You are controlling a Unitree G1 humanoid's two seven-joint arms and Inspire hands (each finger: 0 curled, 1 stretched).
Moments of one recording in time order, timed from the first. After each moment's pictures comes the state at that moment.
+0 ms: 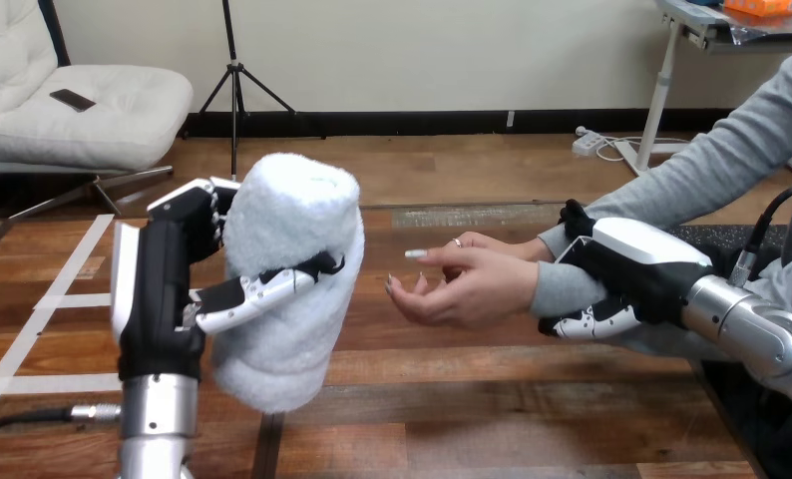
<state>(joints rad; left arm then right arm) -0.06 0.12 0.07 0.28 0.12 -0.62 0.12 -0.75 -0.60 0.41 1.22 -0.55 -0.69 0.09</state>
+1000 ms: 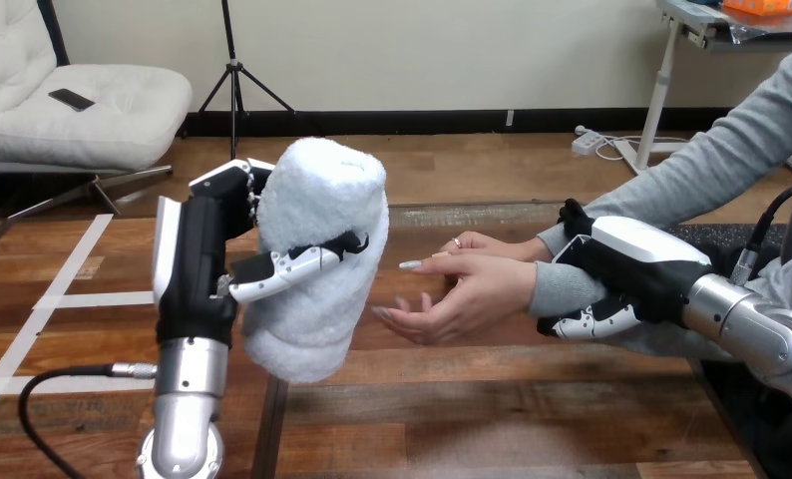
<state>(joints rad) -0.30 0.12 0.07 0.68 0.12 -0.78 0.11 -0.75 -0.60 0.39 1.22 -0.55 -0.71 0.12</state>
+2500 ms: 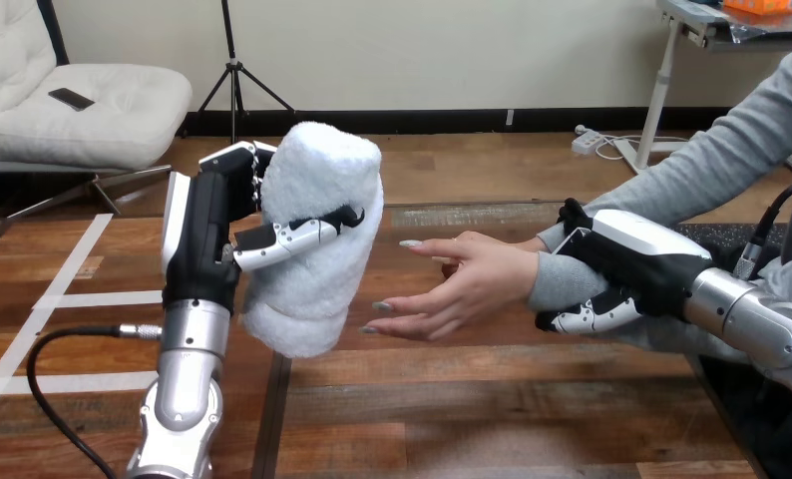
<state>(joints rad) -0.53 0.17 0.09 1.04 0.12 -0.85 0.12 -0.74 -0.60 0.35 1.19 -0.51 -0.71 0.18</state>
